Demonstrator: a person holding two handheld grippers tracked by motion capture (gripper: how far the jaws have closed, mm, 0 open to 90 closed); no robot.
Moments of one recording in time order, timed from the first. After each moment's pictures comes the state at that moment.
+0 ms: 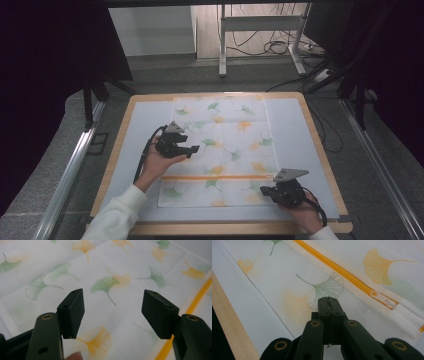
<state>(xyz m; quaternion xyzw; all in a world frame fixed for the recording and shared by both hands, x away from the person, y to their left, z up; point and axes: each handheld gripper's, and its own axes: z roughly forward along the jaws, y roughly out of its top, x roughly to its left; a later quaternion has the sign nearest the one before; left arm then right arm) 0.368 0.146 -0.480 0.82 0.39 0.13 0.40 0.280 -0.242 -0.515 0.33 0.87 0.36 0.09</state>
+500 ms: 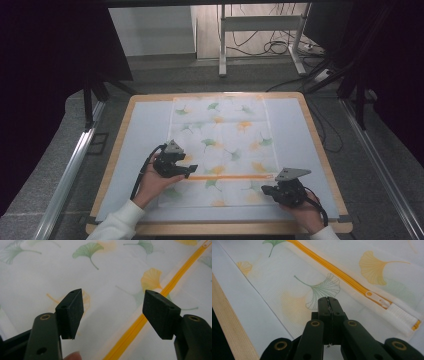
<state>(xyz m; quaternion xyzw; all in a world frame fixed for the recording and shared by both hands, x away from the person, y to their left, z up) 0.324 0.146 -0.506 0.83 0.39 0.11 0.37 0.281 -0.246 -0.512 0.33 0.87 0.36 0.09</state>
